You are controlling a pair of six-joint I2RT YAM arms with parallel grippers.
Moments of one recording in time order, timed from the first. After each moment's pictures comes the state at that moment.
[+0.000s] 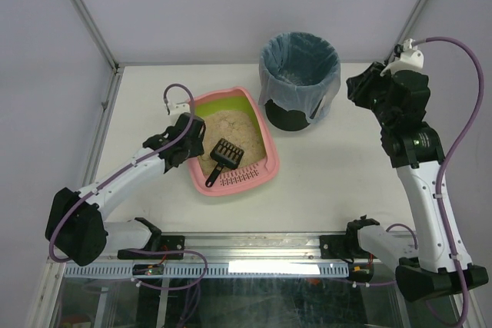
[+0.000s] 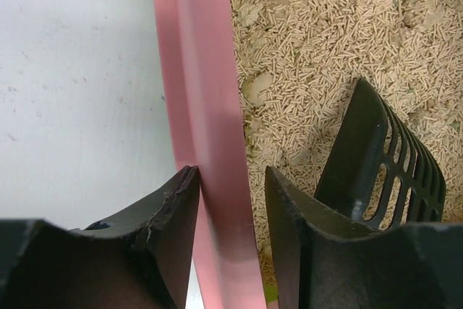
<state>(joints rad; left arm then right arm) -0.56 1.25 0.87 -0.52 -0.43 -0.63 0.17 1.01 1.34 -0.55 0.08 0.39</state>
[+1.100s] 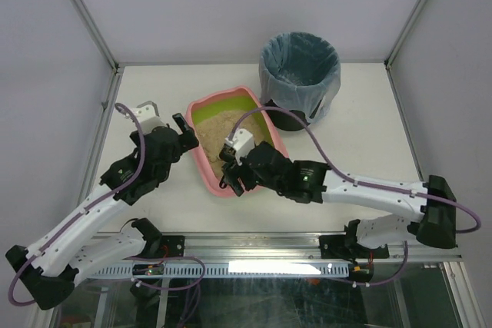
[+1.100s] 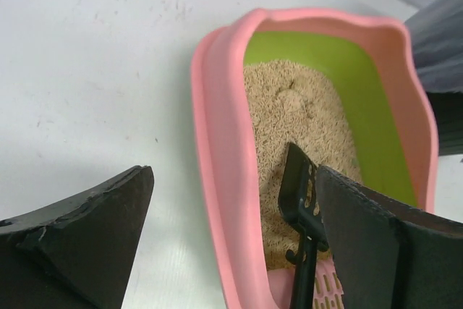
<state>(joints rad) -0.72 0.87 0.89 -0.58 -0.69 -0.75 1.22 1.24 1.05 -0.34 0.27 0.25</state>
